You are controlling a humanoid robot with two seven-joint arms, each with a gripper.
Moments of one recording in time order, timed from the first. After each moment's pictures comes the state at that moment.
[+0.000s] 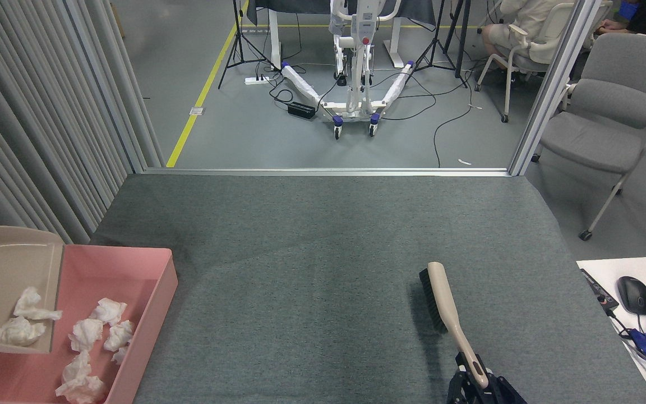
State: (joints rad) left arm -0.02 1.01 -0.07 -1.08 0.14 -0.41 0.22; right arm 0.19 -0.09 0.08 -1.48 1.16 -0.04 -0.11
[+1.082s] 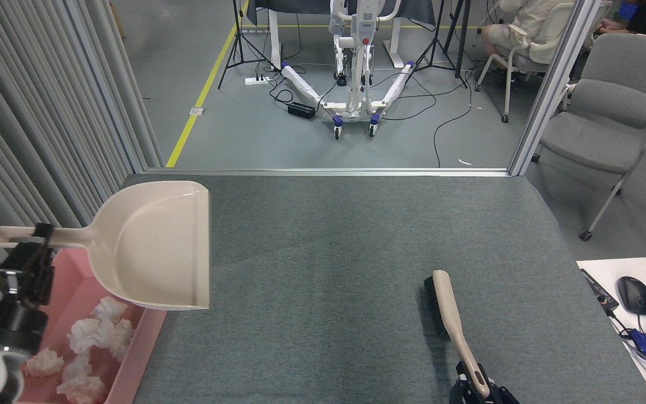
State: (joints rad) left arm -0.09 0.71 -0.22 -1.51 0.42 -0.29 0.25; right arm 0.22 -0.11 0.09 -1.48 1.13 -0.02 -0.11
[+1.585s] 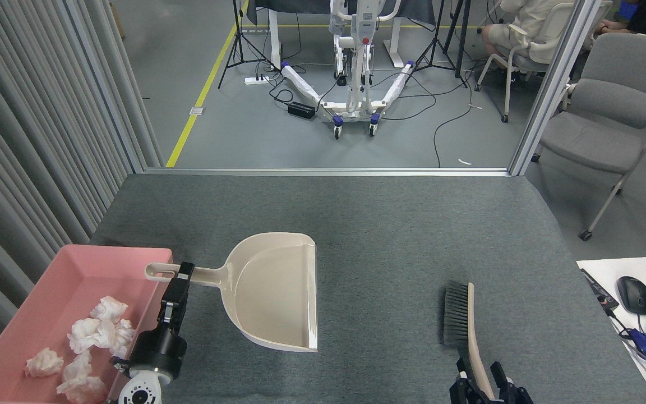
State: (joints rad) left arm -0.15 0.31 -0.37 -1.39 0.07 -0.21 0.28; right arm 0.24 -0.12 0.09 -1.52 1.13 -0.02 -0.20
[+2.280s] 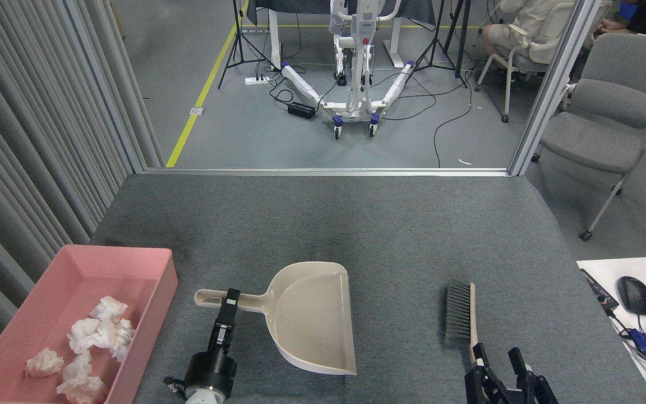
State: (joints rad) left arm -0.16 0.10 -0.38 -1.20 -0.07 -0.23 0.32; right arm 0.27 -0.13 0.05 -1.65 1.13 -0.02 -0.23
